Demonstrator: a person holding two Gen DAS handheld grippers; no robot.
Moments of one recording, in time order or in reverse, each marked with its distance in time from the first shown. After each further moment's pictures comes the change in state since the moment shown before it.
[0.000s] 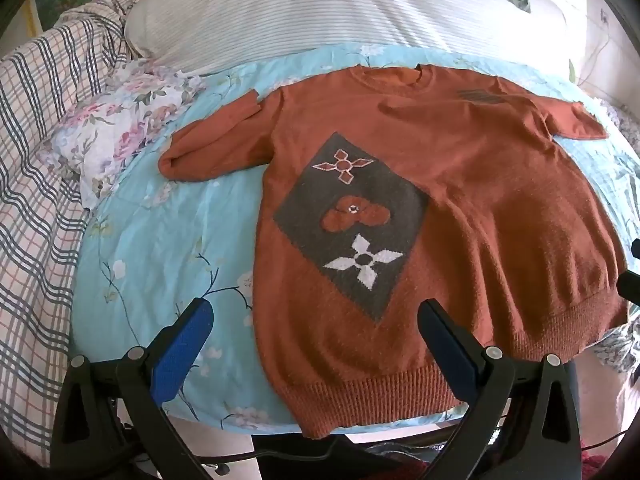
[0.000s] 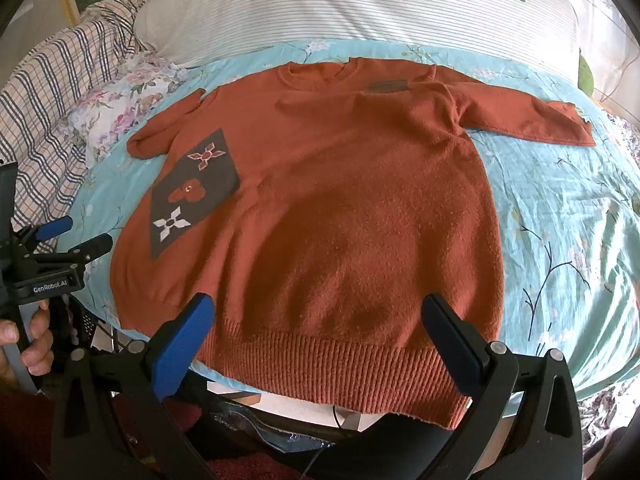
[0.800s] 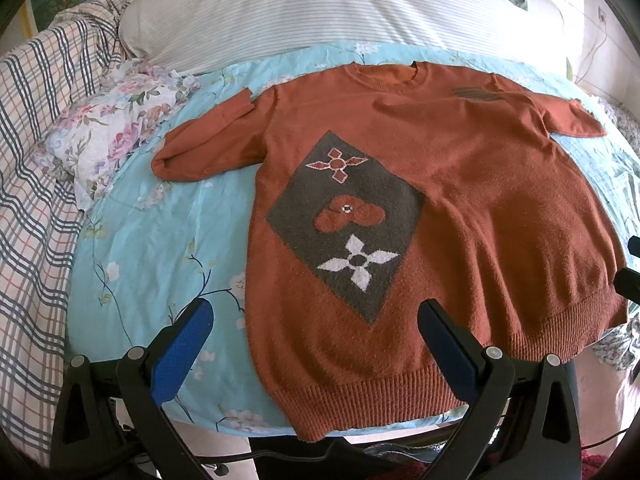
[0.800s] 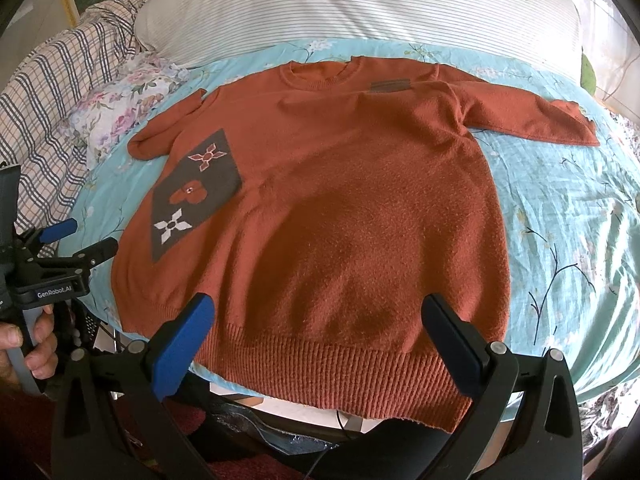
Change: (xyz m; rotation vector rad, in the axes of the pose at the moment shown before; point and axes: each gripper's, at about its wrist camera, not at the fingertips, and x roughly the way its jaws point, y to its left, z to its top) left arm 0.006 -0.004 0.002 0.008 -0.011 0.000; right arm 0.003 0.001 0.002 -0.002 0.000 0.000
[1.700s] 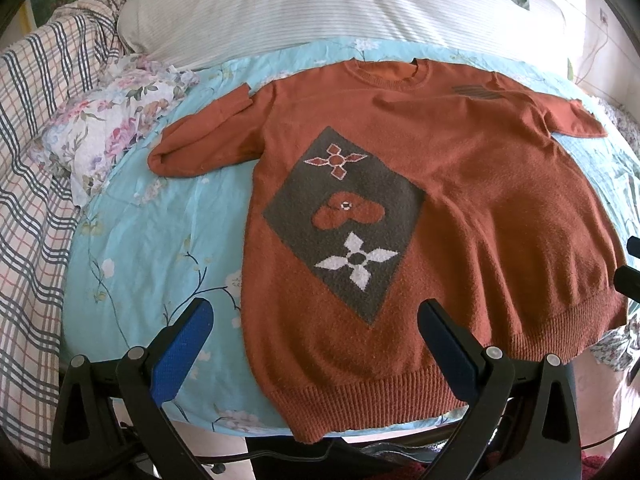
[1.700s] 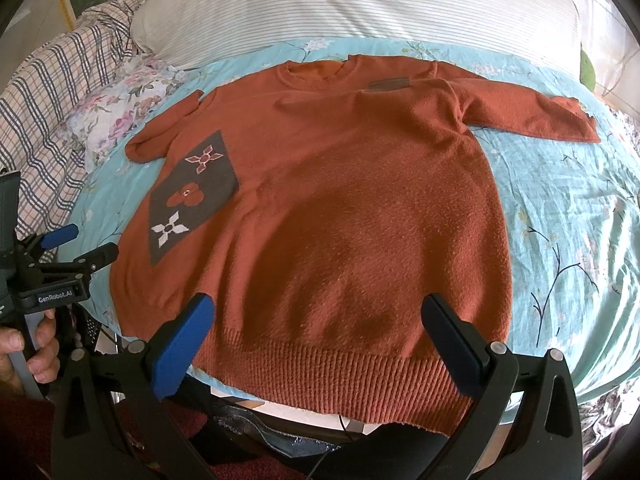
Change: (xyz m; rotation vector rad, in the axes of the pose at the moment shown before) left arm 0.004 -0.002 0.000 -0.013 -0.034 -0.005; right arm 0.006 -0.004 0.001 0.006 -0.001 0.000
